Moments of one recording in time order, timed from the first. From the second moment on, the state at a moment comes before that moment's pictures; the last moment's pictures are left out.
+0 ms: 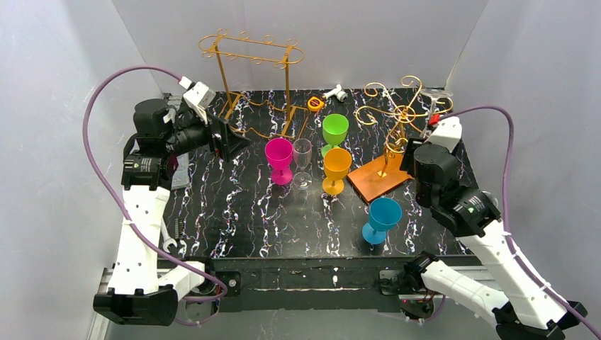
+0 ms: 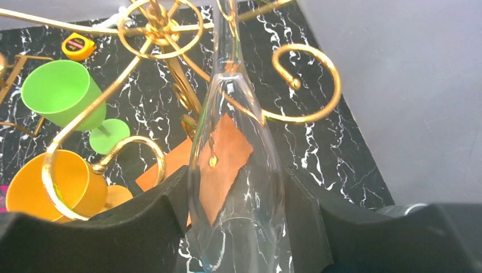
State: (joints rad) left arm -0.04 1.07 1.39 -0.67 0.80 0.06; right arm 0.67 0.80 1.13 -0.71 0.82 0.26
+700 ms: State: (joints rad) left arm -0.38 1.57 1.79 -0.57 0.81 -0.08; right arm 0.66 0.74 1.08 -0.73 0.66 0.29
